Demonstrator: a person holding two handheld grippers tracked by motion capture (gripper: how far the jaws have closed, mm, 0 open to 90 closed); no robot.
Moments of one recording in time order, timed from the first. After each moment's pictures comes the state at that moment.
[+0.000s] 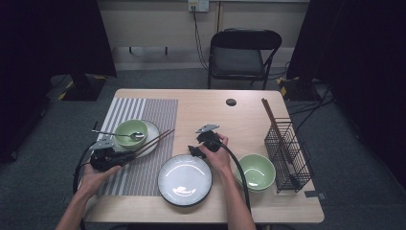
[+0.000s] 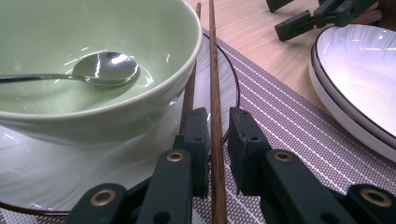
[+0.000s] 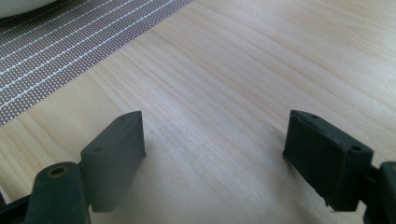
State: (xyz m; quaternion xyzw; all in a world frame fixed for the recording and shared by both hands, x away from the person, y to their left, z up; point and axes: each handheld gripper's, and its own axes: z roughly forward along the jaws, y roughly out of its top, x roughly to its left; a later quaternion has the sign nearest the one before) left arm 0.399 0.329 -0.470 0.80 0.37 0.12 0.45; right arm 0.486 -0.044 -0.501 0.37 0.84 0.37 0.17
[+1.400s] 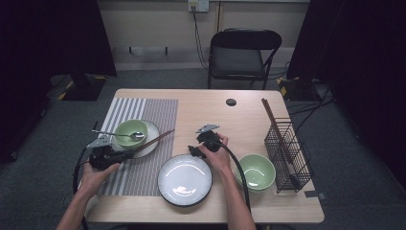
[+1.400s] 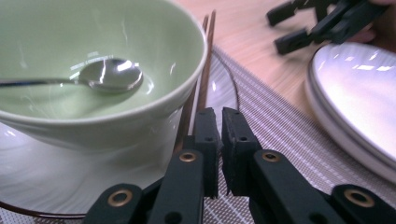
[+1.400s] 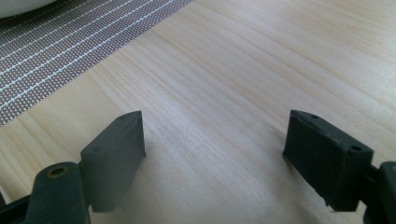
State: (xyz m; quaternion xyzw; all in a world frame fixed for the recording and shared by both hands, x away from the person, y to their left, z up) left arm 0.399 0.335 -0.465 0.78 0.38 0.11 0.48; right arm 0.486 -0.044 -0.501 0.37 0.84 0.37 0.17
